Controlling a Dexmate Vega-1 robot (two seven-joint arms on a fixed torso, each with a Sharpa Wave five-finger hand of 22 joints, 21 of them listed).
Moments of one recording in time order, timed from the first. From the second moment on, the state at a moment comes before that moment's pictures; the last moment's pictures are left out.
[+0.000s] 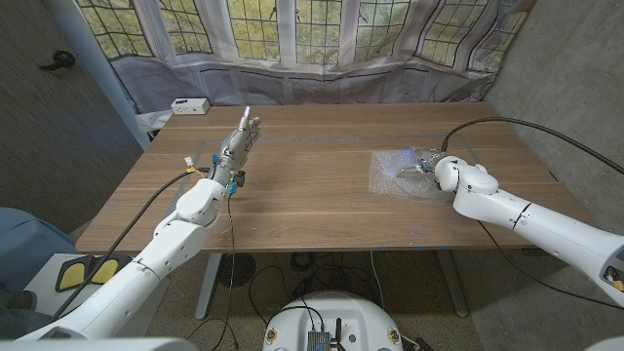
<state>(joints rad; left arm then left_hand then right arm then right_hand) 1.03 0.62 0.30 -1.64 -0.61 -0.26 0.11 0.36 0.14 -0.20 0.11 0.24 0.13 0.09 0.19 0.18 0.09 0.05 0.21 0.19 0.03 0.10 0.19 0.18 -0.03 0.08 0.20 0.17 -0.60 -0.86 -0.84 -1.69 -0.45 -0.64 0.23 0.60 -0.02 0.24 -0.17 0.20 -0.14 0.06 0.21 0.20 -0.08 0.12 0.22 0.21 0.02 0.12 0.24 0.20 0.30 0.19 0.23 0.17</state>
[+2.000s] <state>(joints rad) 1.04 0.62 0.30 -1.65 -0.61 -0.24 0.12 0.36 0.14 -0.20 0.11 0.24 0.14 0.09 0.19 0.18 0.09 0.05 0.21 0.19 0.03 0.10 0.19 0.18 -0.04 0.10 0.20 0.18 -0.75 -0.84 -0.69 -1.69 -0.36 -0.47 -0.15 1.12 0.11 0.33 -0.16 0.18 0.63 0.00 0.33 0.19 0.69 0.03 0.38 0.20 0.75 -0.08 0.45 0.24 1.07 -0.16 0.34 0.18</state>
